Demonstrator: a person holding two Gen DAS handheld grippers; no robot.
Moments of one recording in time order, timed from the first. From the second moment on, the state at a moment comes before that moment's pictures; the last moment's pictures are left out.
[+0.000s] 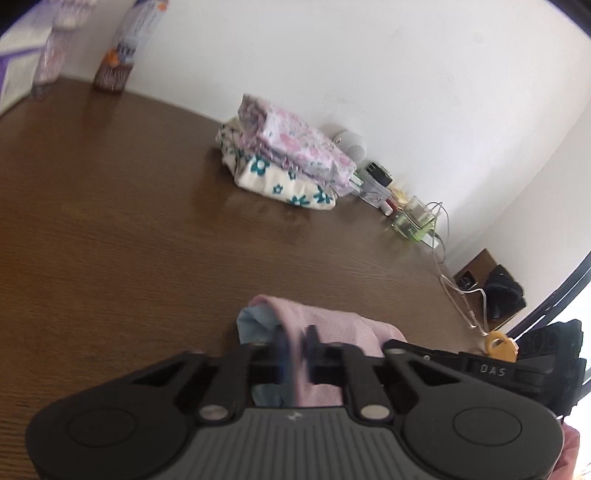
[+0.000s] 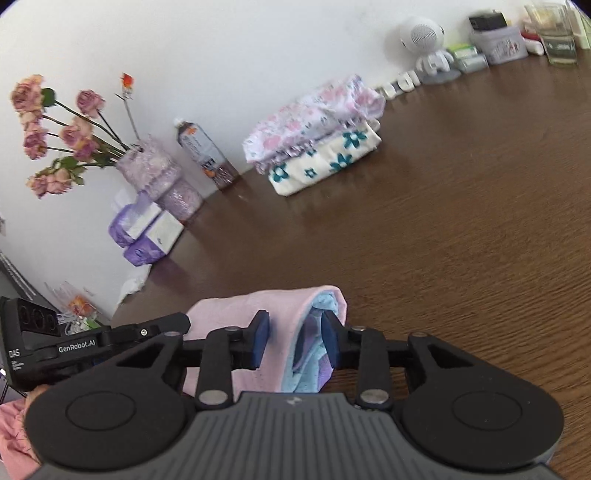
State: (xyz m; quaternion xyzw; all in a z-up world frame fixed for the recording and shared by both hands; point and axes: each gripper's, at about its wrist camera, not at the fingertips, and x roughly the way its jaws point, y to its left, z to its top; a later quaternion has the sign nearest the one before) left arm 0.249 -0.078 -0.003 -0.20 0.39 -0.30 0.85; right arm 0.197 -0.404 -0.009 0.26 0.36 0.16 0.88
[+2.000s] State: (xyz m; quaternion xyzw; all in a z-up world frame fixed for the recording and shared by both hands) left arm 0.231 -0.066 -0.003 -0.22 0.39 -0.27 0.85; right arm 0.170 -0.427 -0.010 0.29 0.33 0.15 0.89
